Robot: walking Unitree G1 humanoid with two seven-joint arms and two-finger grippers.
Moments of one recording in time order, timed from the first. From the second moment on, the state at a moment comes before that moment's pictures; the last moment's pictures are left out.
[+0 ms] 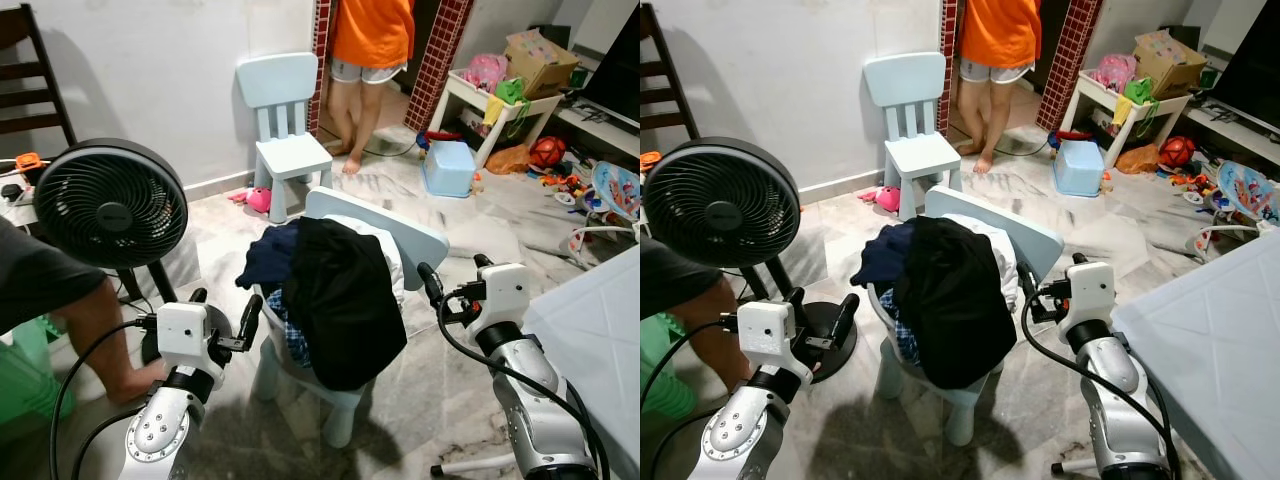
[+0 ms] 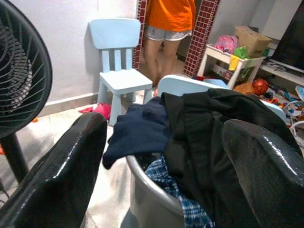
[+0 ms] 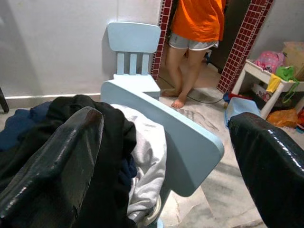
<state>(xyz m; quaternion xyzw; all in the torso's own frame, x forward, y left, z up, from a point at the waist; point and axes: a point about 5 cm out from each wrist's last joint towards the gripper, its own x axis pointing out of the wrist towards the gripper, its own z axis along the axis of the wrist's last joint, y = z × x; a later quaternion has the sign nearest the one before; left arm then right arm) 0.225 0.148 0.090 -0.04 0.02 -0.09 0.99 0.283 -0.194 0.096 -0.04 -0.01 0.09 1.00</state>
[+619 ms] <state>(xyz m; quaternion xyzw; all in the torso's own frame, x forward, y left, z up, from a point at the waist) 0.228 0.139 0.091 -0.04 0.01 -0.09 1.00 0.281 -0.196 0.096 -0.04 0.00 0.09 1.00</state>
